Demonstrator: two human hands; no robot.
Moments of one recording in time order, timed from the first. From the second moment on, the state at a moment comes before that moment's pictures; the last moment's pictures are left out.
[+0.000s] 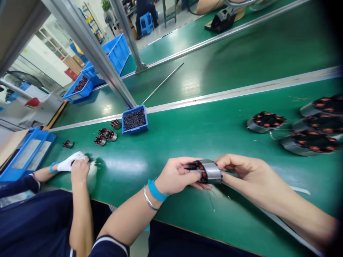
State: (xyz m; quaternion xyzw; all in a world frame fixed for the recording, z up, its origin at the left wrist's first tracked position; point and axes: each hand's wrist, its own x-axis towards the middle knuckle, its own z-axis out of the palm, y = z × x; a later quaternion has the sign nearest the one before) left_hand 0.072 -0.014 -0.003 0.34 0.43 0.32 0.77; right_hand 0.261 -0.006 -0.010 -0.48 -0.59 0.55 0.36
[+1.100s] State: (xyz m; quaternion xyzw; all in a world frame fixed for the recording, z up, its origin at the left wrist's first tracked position) left_hand 0.073 -0.026 -0.004 0.47 0.46 0.35 0.67; right_hand 0.255 -0.003 -0.001 -0.41 -0.65 0.58 0.28
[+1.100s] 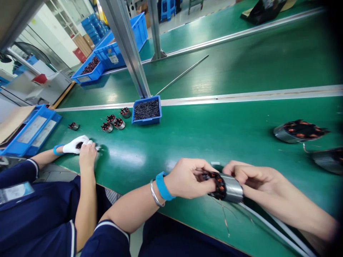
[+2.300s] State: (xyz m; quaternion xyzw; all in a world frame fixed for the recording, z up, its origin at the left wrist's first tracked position) left_hand 0.063 -0.008 0.019 0.36 0.49 0.39 0.69; right_hand 0.502 0.078 0.007 -0.76 -0.59 0.03 0.28
